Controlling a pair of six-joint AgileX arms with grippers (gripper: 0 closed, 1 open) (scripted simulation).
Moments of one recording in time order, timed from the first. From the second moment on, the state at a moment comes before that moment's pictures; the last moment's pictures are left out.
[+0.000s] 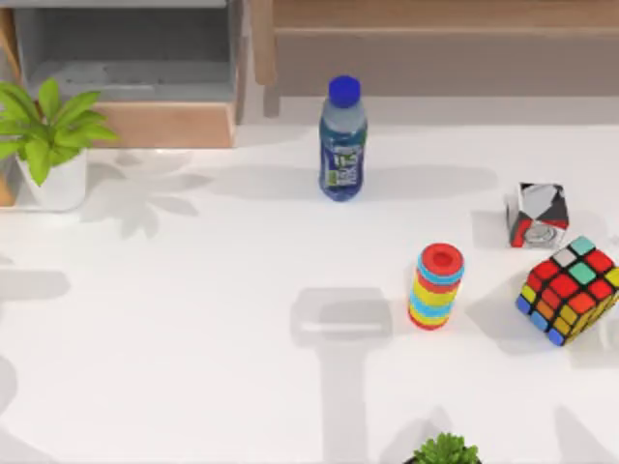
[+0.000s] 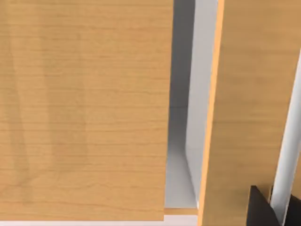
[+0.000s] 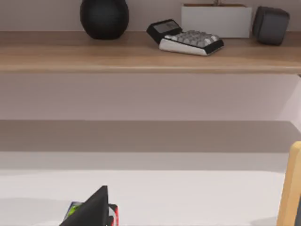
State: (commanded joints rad) left arm 0.55 2.12 0.72 1.37 0.59 1.58; right arm 0.00 0.00 0.00 0.00 0.00 0.00
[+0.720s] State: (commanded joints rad) left arm 0.47 2.22 0.95 1.24 0.51 1.58; right arm 0.00 0.00 0.00 0.00 0.00 0.00
